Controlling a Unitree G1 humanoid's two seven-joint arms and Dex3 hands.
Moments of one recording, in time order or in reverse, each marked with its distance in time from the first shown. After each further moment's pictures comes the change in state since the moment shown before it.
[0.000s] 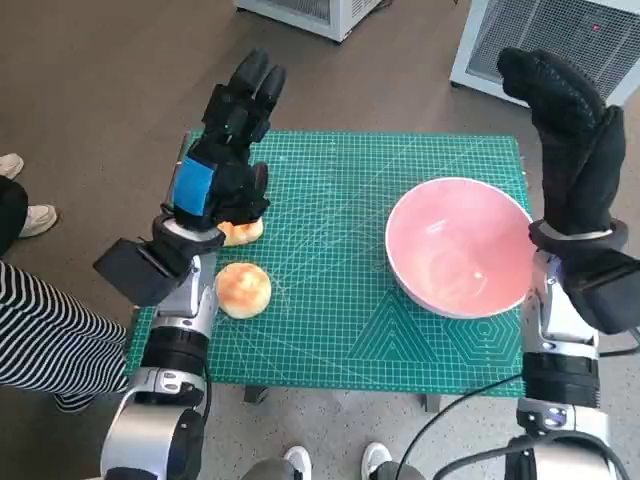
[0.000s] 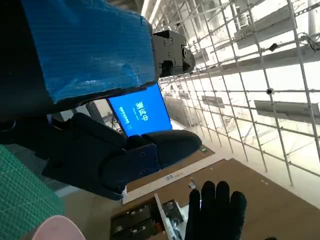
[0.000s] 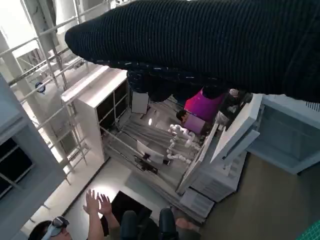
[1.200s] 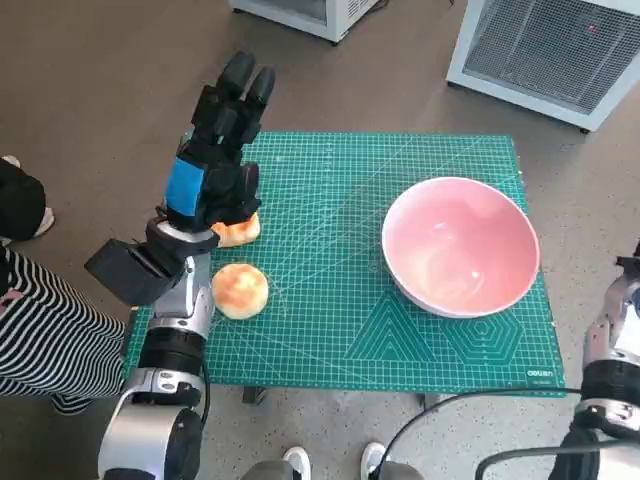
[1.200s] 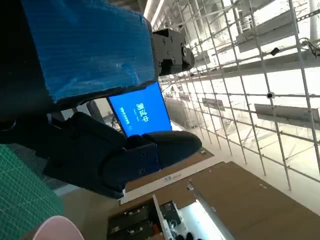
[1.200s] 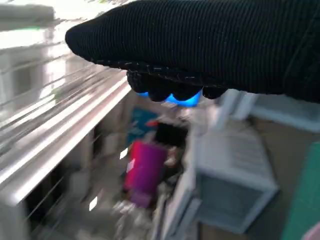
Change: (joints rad) left arm 0.000 0.007 0.022 0.020 -0.009 -0.003 -0.023; right arm -0.045 -0.194 -0.209 0.599 0.032 -0.129 -0.141
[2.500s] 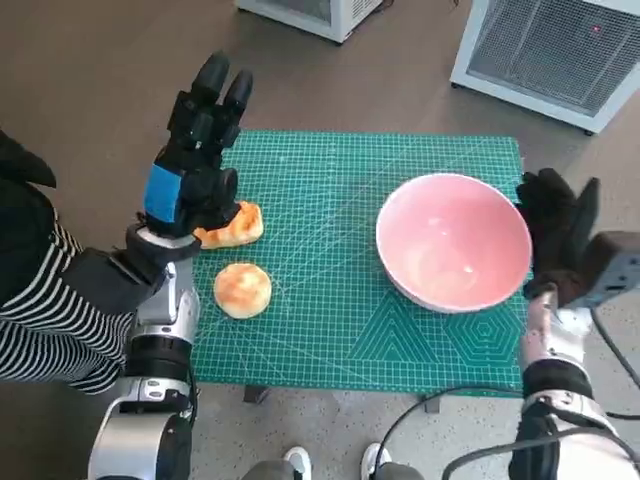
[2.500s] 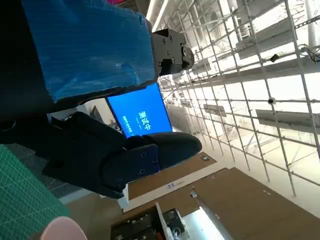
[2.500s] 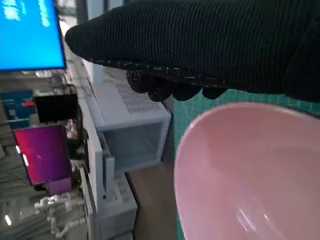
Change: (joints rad) left arm 0.069 0.044 0.021 -0.099 -0.033 0.035 -0.013; right arm -0.048 0.190 -0.012 0.193 -0.003 0.336 0.044
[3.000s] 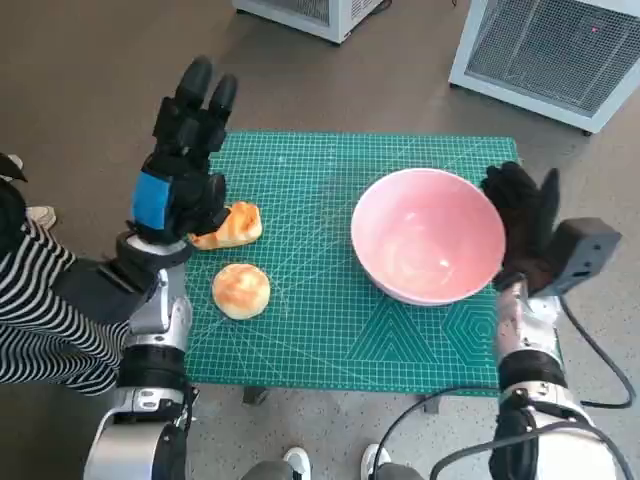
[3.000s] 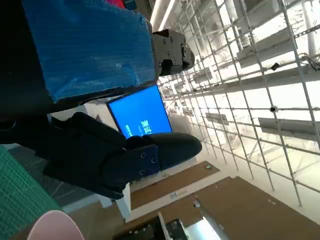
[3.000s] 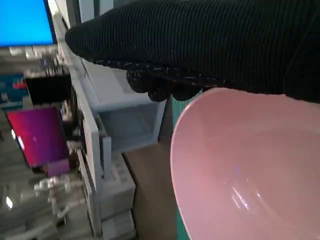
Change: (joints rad) left arm 0.051 0.023 0.004 -0.069 0.015 0.020 0.055; right arm -0.045 0.079 0.026 0.001 -0.018 0.014 0.008
